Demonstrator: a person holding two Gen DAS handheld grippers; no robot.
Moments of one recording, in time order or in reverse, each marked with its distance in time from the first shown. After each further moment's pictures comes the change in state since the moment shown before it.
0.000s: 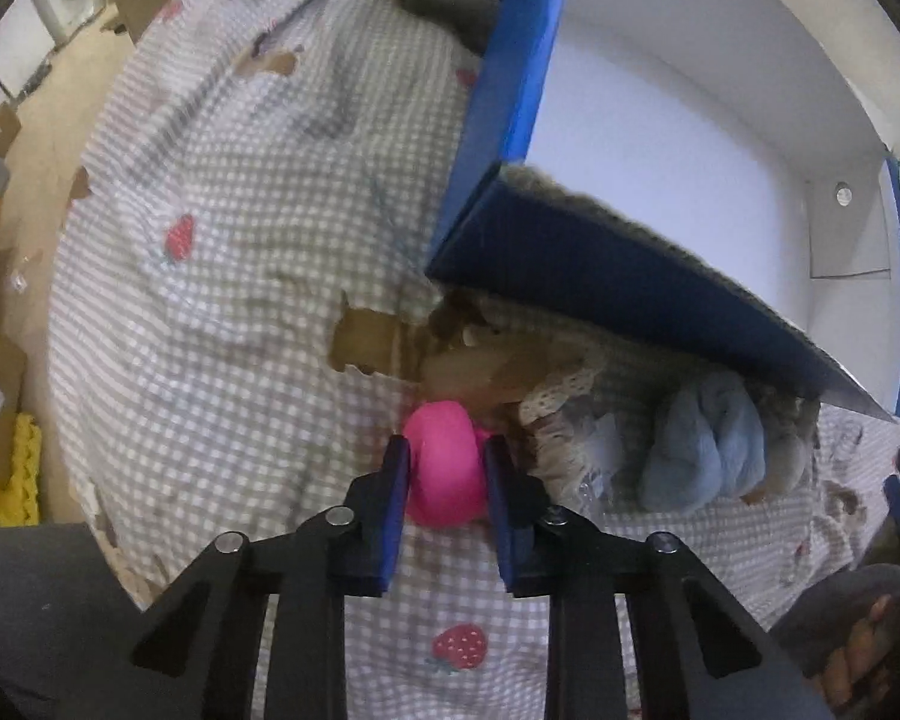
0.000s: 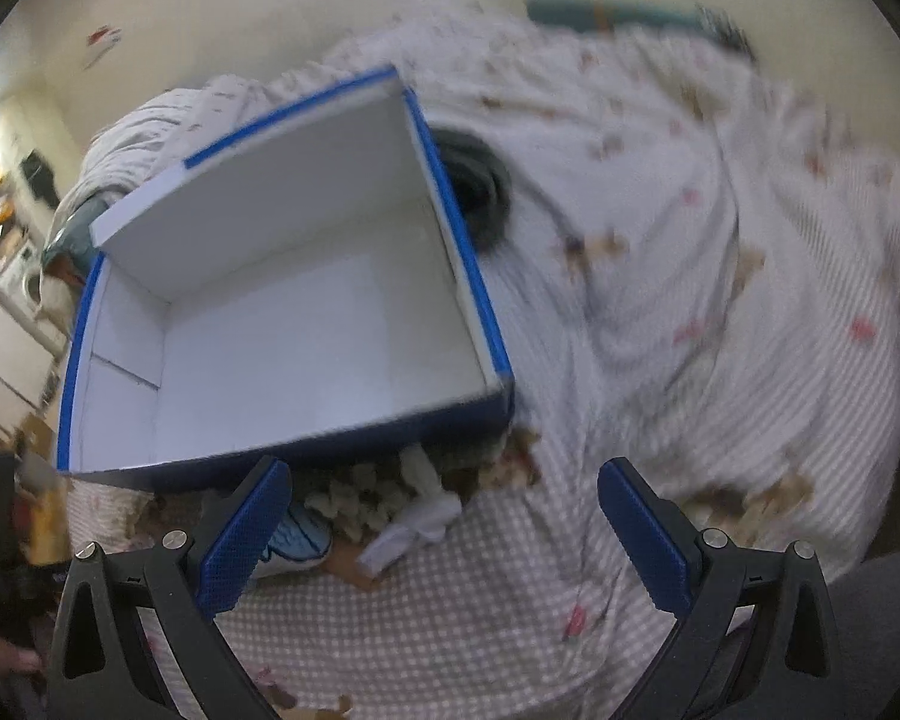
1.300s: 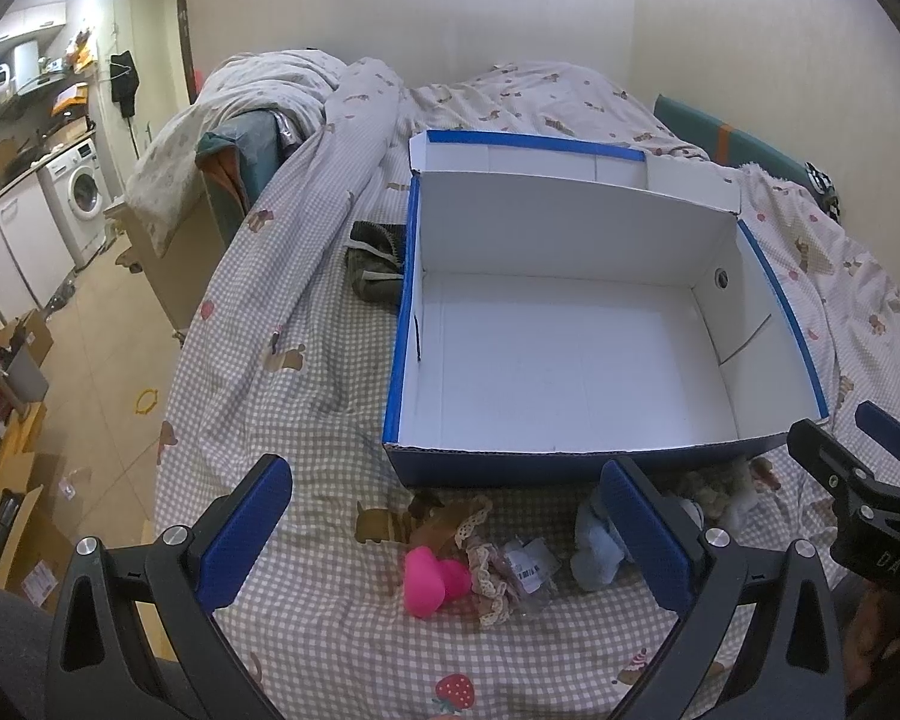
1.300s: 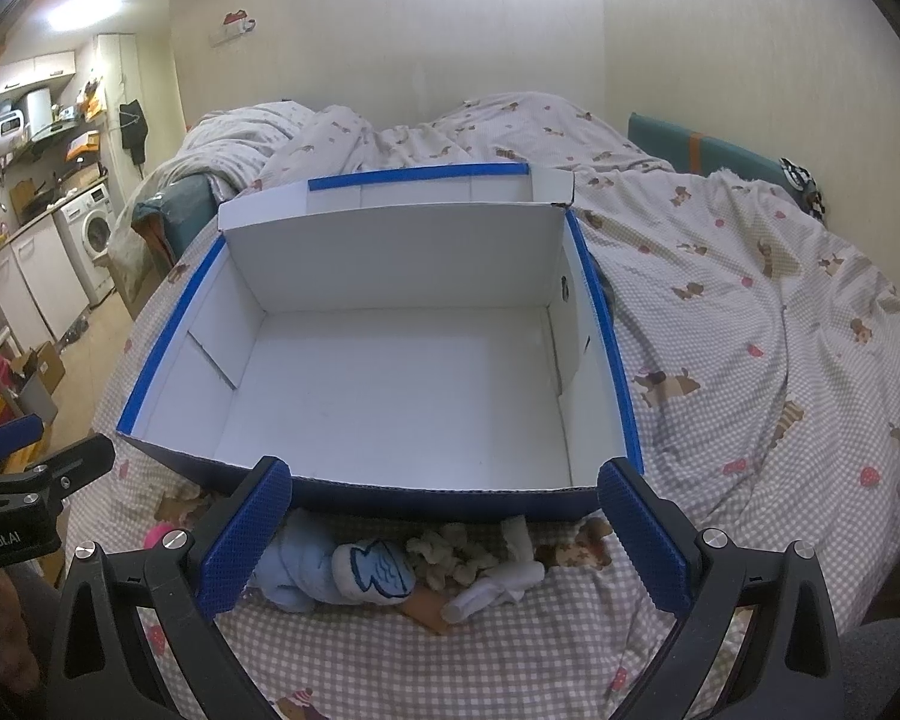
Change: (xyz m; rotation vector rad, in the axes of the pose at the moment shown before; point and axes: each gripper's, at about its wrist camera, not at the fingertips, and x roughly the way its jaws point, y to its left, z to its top) left arm -0.116 -0.055 -0.042 0.247 -0.575 0.076; right arm -0.040 0.074 -0.017 -0.316 -0.256 0.036
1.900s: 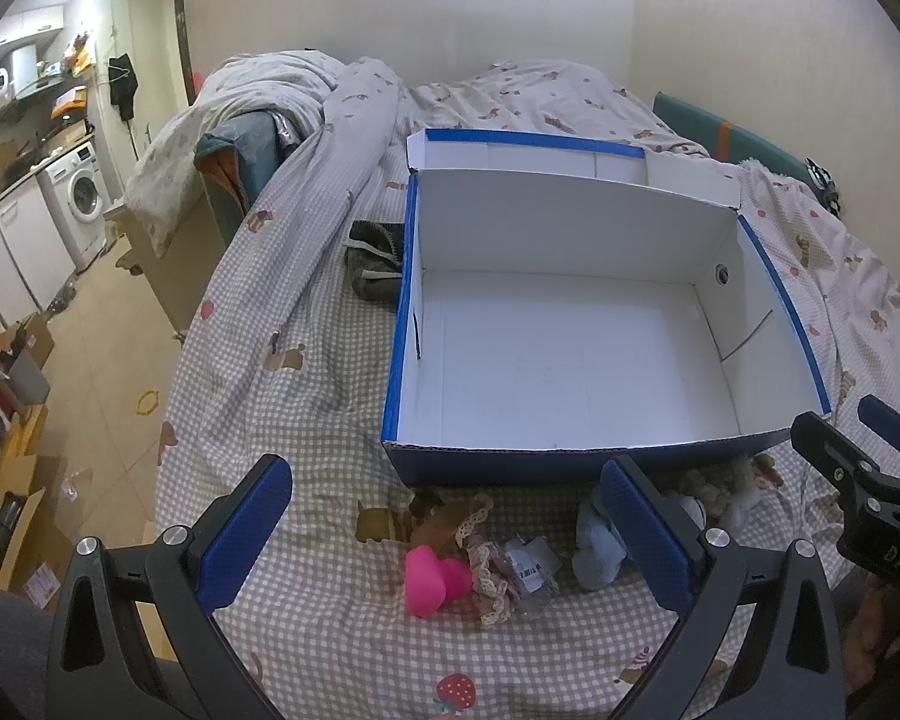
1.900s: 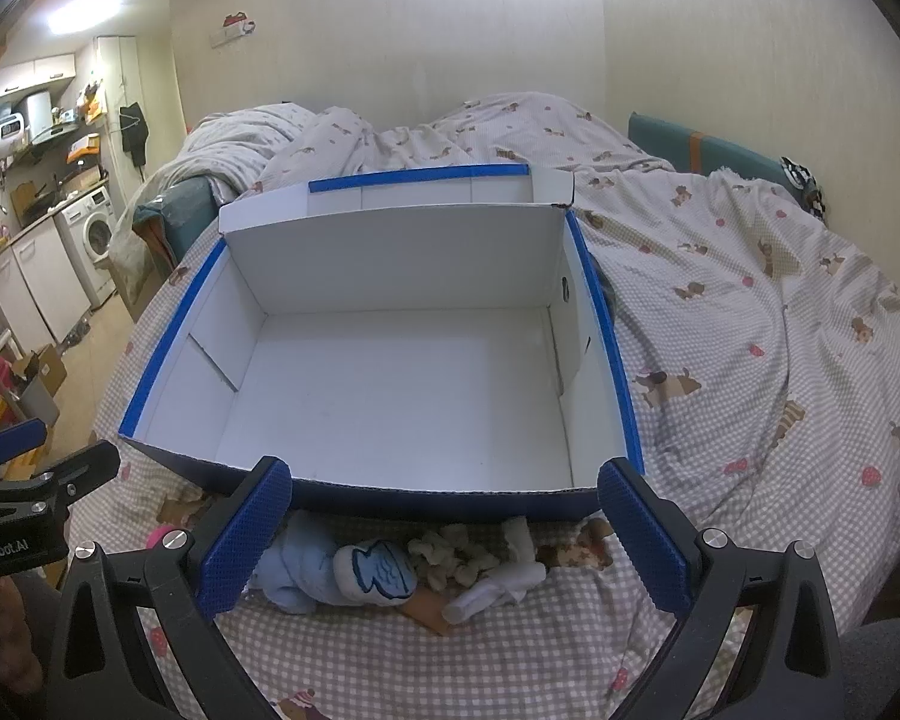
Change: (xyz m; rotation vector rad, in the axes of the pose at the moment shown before) left arm 0.000 -0.001 -0.002 0.001 0.001 0.001; right arm 0.000 0.000 -0.001 0.002 -0.004 0.003
